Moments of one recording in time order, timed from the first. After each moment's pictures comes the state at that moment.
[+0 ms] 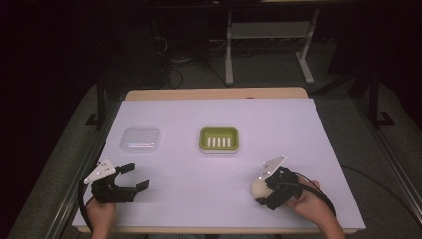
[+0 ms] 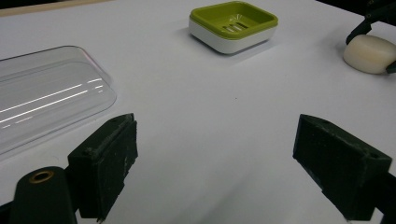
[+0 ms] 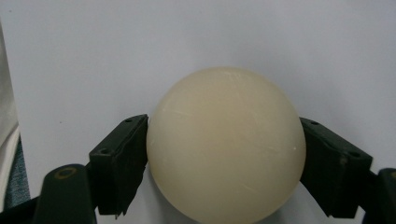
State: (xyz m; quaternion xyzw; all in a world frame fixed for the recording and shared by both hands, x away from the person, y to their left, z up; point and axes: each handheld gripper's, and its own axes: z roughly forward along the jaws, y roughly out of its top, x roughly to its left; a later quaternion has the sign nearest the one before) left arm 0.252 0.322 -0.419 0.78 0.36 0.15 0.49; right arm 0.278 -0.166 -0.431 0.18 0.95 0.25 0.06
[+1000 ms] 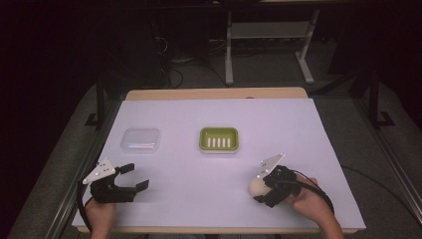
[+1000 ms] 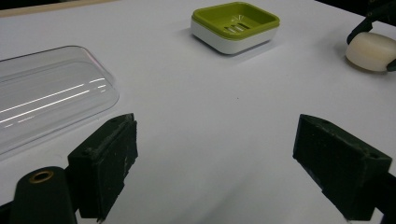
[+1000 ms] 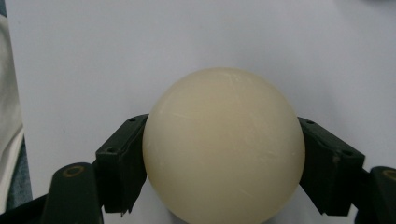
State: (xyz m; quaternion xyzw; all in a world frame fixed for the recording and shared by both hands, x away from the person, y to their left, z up) left arm 0.251 0.323 -0.419 0.78 0.36 0.15 0.49; right arm 0.283 -0.162 -0.425 0.17 0.95 0.26 0.06
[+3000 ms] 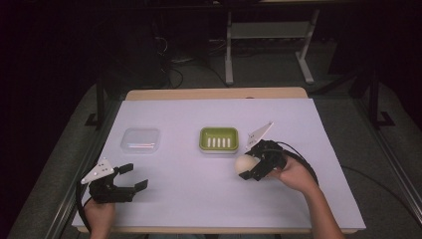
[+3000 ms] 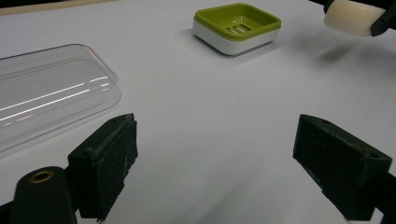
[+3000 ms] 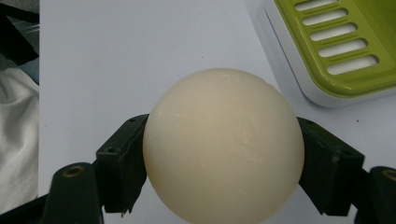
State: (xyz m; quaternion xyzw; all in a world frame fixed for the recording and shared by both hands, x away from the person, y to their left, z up) left arm 0.251 0.326 -0.418 0.77 0.37 0.15 0.49; right arm 0.344 -0.134 -0.388 0.15 0.94 0.31 0.00
